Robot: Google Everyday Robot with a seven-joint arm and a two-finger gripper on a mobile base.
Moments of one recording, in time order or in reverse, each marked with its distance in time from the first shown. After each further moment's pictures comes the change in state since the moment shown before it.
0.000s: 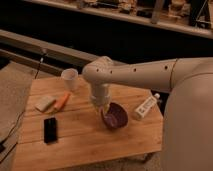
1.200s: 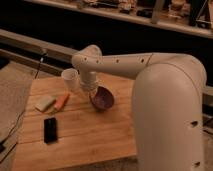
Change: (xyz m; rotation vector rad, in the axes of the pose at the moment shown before) arm -0.089 0.077 -0.013 -0.081 -0.121 -0.133
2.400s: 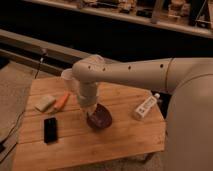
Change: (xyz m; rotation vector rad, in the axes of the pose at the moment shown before) arm 0.108 -0.005 -0.022 -0.072 0.124 -0.048
